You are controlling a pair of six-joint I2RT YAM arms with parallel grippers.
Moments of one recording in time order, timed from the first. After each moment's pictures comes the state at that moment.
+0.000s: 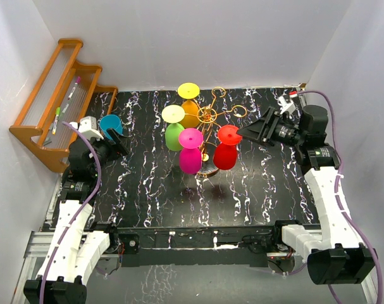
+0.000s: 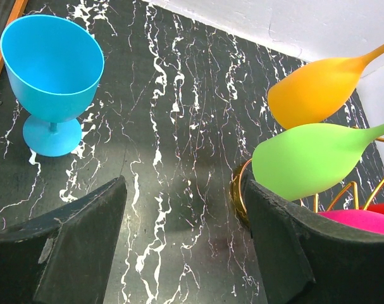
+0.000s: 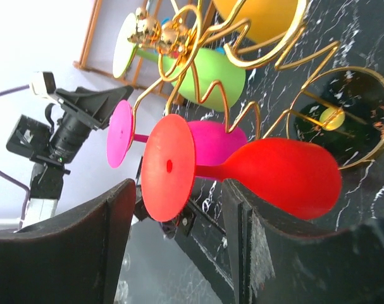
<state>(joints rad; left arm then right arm) -0.06 0.72 0.72 -0.26 0.13 -0.43 -0.02 0.99 1.07 -0.42 -0.89 0.71</state>
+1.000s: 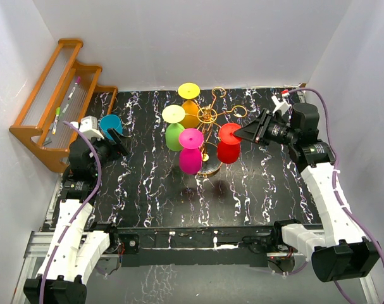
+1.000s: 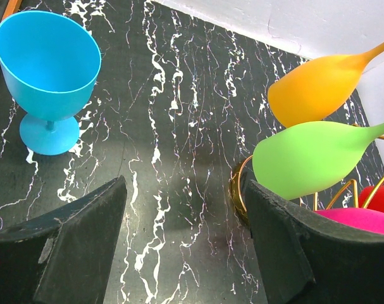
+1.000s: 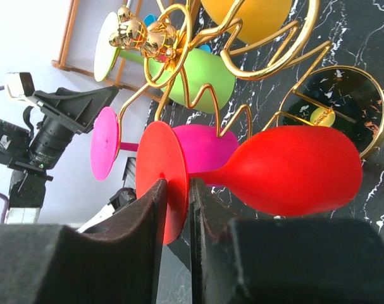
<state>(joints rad) -0.06 0.73 0.72 -0.26 0.14 -0.43 0.10 1.04 1.09 -0.44 -0.76 0.69</state>
